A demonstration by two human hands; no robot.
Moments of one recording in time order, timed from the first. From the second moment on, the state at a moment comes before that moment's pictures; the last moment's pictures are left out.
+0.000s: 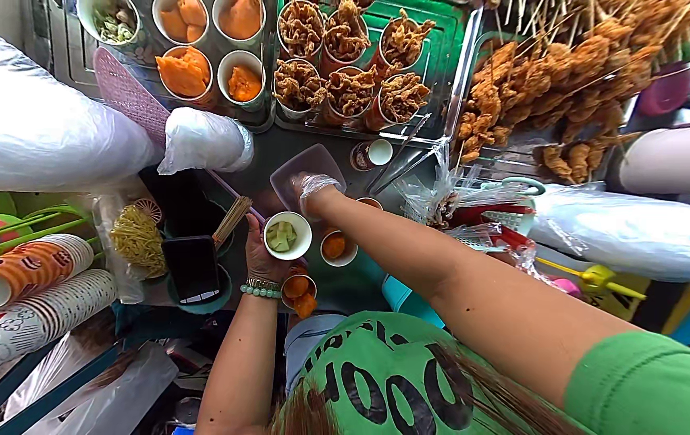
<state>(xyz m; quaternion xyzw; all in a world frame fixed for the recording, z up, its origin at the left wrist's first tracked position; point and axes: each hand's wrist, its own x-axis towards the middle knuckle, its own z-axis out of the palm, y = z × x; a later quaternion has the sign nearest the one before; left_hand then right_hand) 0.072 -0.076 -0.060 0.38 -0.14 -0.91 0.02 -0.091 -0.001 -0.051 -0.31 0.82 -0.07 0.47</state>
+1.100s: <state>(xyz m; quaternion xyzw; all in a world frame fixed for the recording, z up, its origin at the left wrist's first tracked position) 0.101 -0.045 -0.009 0.07 -0.41 -0.90 -0.14 0.048 0.274 -0.020 0.03 0.81 0.05 0.58</state>
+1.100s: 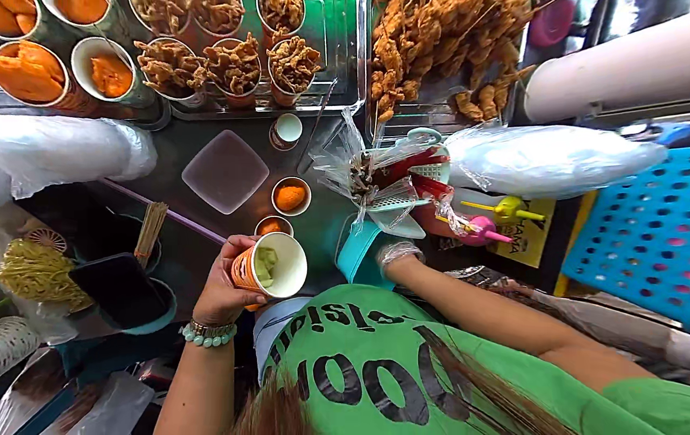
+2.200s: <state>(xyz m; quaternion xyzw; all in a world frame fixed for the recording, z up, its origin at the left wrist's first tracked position) 0.115 -0.031 -0.013 0.08 -0.59 -0.80 0.00 -0.095 0.111 0.052 -0.31 0.87 -0.19 0.32</state>
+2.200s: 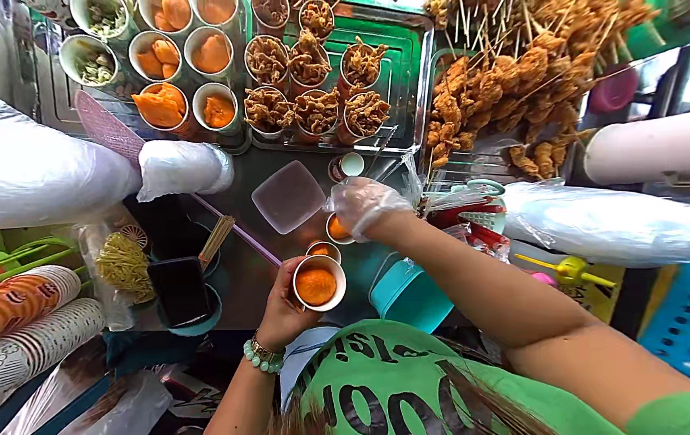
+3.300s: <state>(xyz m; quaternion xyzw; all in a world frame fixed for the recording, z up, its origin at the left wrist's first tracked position) 0.051 -0.052 -0.012 0.13 -0.90 -0.42 0.06 0.053 0.355 0.058 -0.14 0.94 -0.02 0.30</state>
